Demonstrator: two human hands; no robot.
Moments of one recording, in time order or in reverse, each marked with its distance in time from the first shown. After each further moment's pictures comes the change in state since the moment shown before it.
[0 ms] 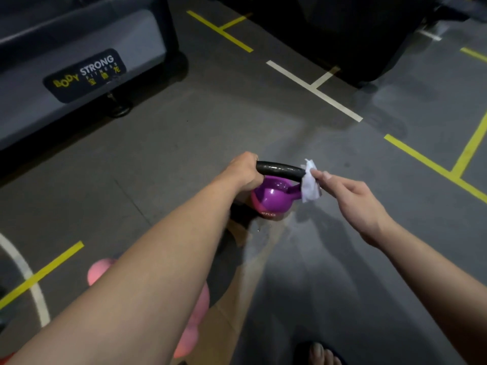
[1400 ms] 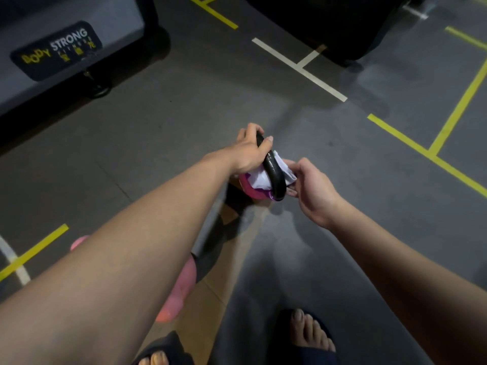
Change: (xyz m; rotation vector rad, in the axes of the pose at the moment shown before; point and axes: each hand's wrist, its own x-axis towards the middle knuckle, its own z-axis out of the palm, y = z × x) left_hand -0.011 0.023 0.017 -0.195 -0.088 0.139; right_hand 0.003 0.003 0.051 0.620 -0.193 0.124
